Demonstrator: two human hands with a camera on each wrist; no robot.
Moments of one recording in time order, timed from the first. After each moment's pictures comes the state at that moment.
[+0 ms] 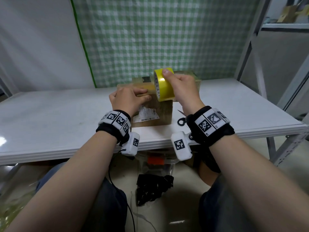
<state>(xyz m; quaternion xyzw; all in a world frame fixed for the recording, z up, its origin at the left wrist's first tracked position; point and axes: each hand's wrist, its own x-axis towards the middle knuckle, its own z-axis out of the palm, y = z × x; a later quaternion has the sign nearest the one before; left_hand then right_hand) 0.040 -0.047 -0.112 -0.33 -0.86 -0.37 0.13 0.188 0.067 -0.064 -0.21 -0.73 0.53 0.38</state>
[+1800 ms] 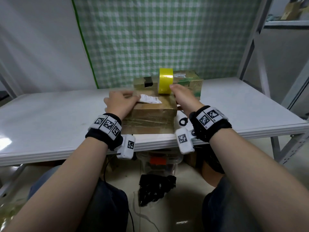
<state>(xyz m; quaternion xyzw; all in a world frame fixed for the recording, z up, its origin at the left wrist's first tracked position) 0.034 -0.074 -0.109 -0.24 -0.85 -0.46 0.01 0.176 0.096 -0.088 -0.26 -0.76 0.55 0.23</state>
